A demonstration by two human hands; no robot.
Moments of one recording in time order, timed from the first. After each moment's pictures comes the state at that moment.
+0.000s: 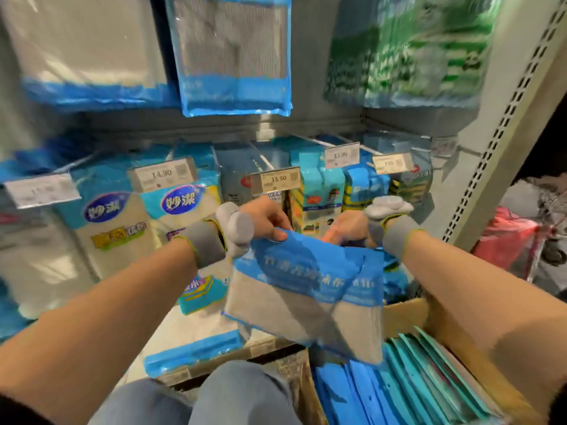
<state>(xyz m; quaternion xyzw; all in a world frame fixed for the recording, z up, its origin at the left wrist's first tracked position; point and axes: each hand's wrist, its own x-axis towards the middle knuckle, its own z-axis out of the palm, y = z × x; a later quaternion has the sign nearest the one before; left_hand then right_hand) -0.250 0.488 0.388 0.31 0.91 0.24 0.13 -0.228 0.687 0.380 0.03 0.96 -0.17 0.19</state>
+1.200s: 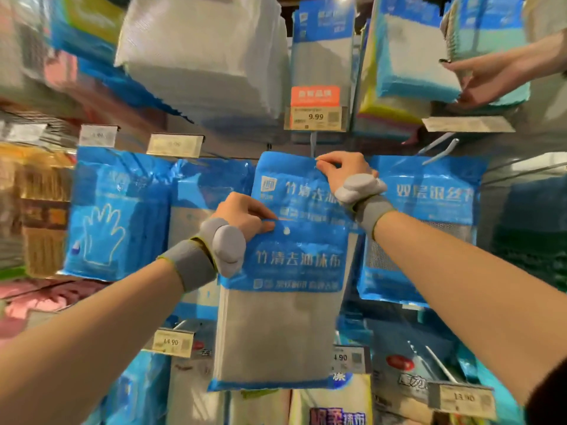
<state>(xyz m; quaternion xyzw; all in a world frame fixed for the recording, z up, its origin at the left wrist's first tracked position) -0.240 0.216 0.628 0.01 0.87 0.37 -0.32 -0.315 0.391 0.689 -0.24 0.81 -0.40 -0.36</state>
